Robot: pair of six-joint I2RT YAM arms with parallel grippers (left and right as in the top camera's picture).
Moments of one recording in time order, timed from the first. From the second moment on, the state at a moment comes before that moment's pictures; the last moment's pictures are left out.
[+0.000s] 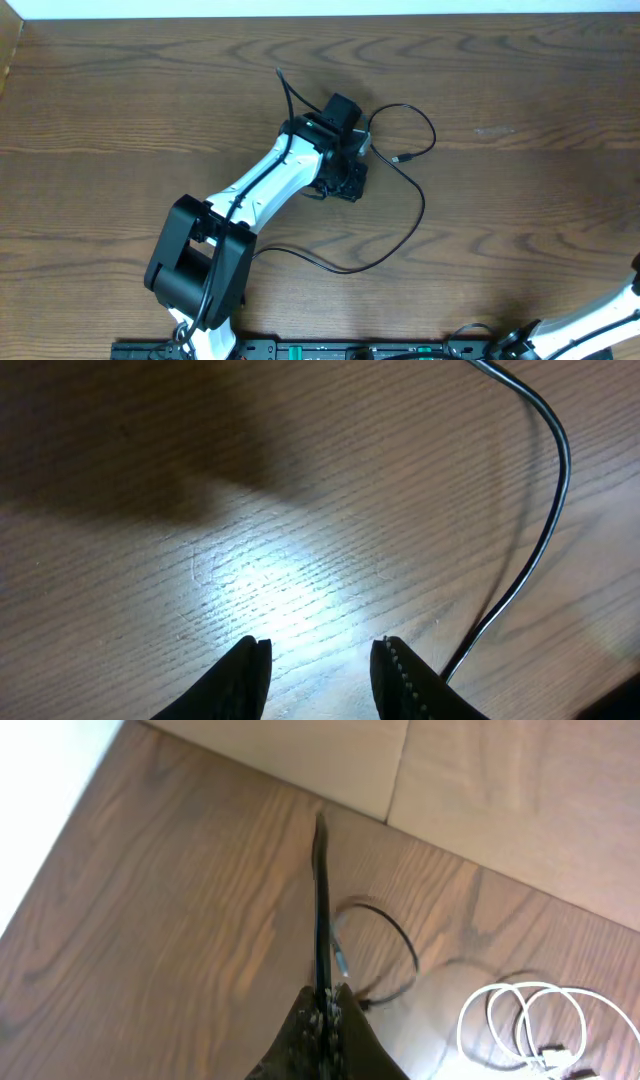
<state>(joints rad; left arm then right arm) -0.55 1.89 1.35 -0.84 0.32 -0.20 -0.85 2.09 2.45 -1.30 0.05 0.29</state>
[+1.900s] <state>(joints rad) -0.55 1.89 1.35 -0.81 0.32 -0.19 -0.94 2.36 2.45 -1.48 0.18 0.36</state>
